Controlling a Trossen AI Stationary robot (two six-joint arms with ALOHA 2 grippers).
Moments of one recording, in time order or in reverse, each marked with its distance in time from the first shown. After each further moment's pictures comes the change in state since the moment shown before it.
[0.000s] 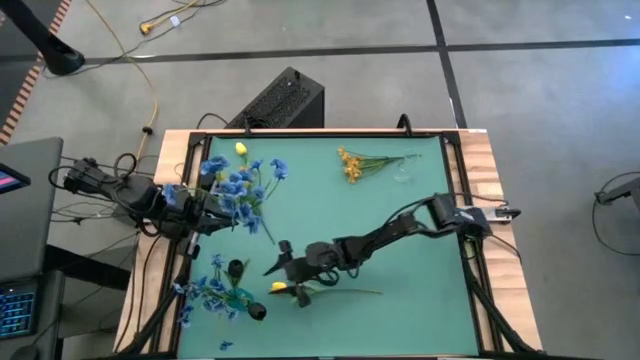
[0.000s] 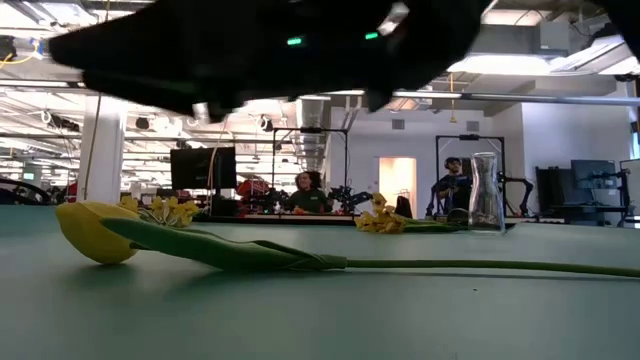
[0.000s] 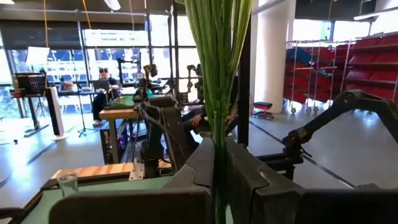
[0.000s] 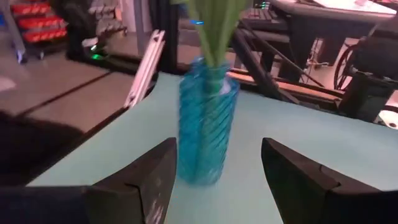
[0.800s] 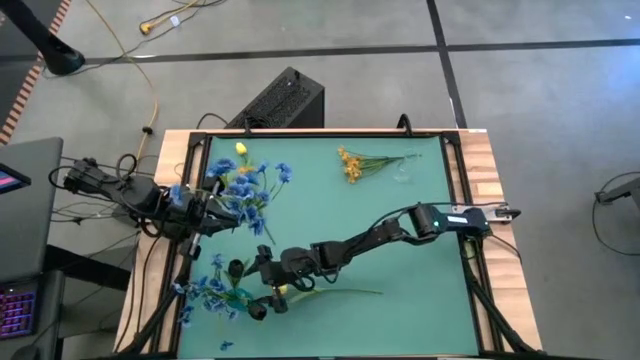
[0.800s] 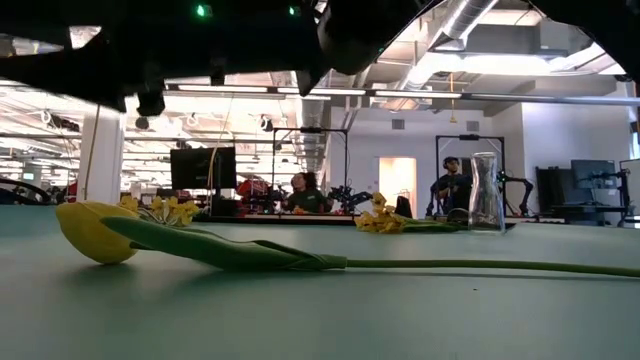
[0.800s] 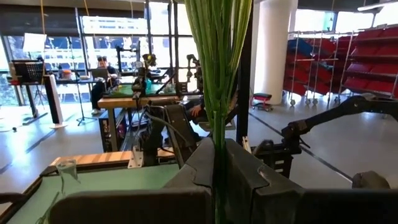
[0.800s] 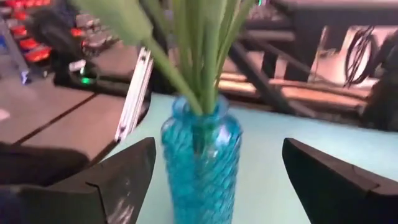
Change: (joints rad) left arm 0.000 0.001 0.000 -0.046 -0.002 -0.026; right arm 0.001 0.173 0.375 -0.198 0.001 0.099
